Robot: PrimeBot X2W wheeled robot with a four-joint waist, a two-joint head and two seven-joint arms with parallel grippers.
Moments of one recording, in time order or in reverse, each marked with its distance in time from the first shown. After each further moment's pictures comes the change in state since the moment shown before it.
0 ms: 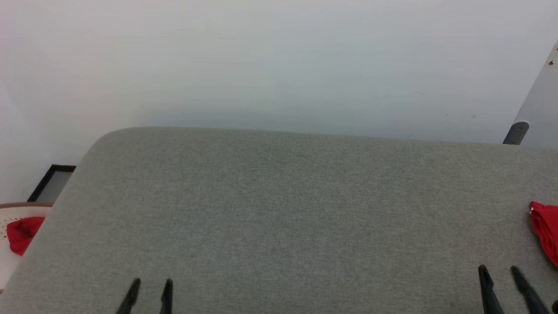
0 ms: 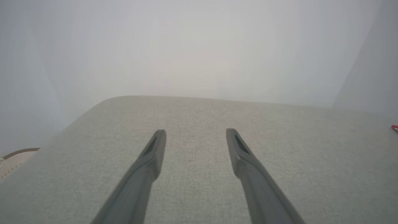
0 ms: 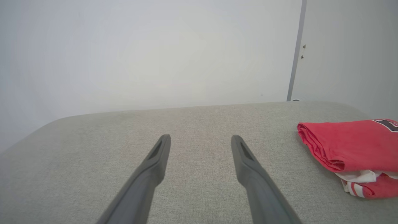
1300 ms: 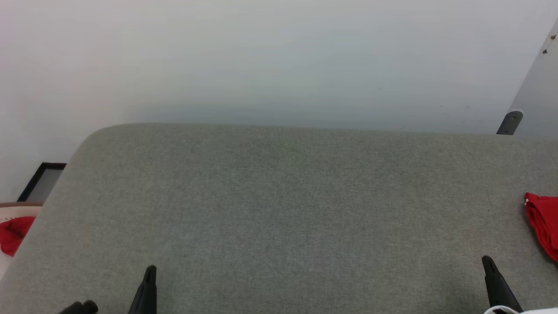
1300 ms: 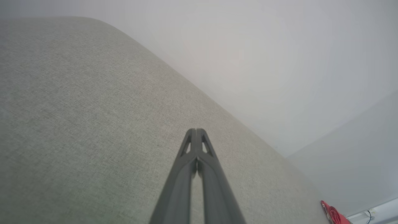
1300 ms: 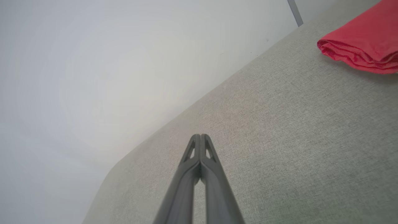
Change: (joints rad) left arm -0.109 -0.058 0.031 0.105 -0.554 0.001 0.150; right arm -0.112 0.045 -0.006 0.155 0.517 0.000 0.080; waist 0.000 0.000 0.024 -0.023
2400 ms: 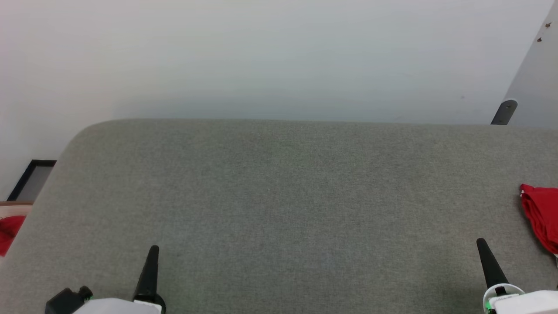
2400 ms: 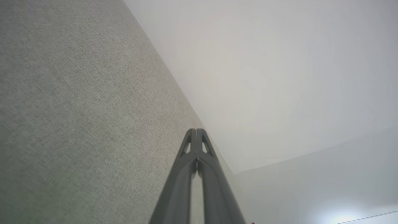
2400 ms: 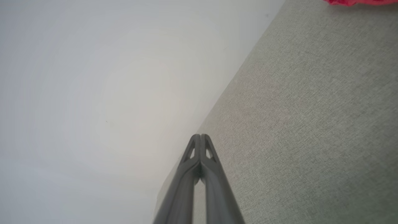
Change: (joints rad) left arm -0.096 -0.031 0.032 0.037 -0.372 0.000 0.101; right arm -0.097 0.018 -0.009 0.069 0.352 0.000 0.056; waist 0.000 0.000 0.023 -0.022
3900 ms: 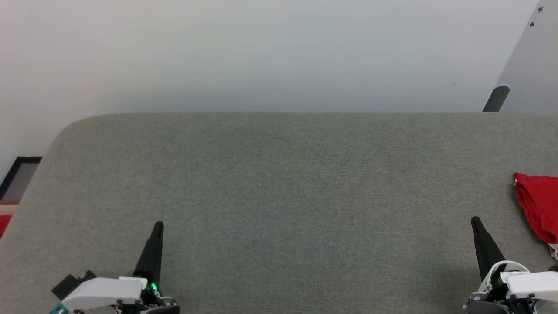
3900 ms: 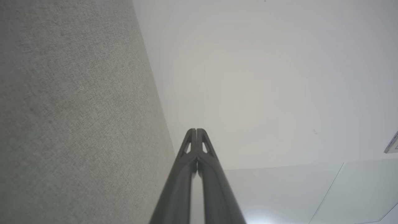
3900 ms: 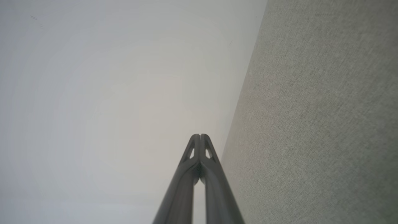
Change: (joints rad) left arm -0.096 -0.031 0.034 0.035 -0.356 0.000 0.100; right arm -0.102 0.020 -0.010 0.067 0.342 0.000 0.052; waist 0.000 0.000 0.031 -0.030
